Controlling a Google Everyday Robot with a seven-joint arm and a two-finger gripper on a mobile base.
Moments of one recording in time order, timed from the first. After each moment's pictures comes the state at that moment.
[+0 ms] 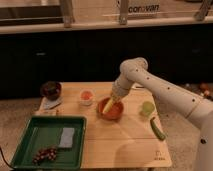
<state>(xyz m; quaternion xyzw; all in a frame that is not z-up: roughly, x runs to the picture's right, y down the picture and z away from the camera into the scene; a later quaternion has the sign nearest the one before) 0.059 0.053 0.813 -0.20 -0.27 -0.38 0.86</state>
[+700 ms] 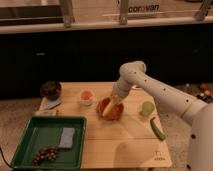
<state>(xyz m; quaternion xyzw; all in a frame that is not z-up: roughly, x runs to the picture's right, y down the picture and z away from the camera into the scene) 0.062 0.060 0.844 -0.21 -0.26 -0.36 0.87</state>
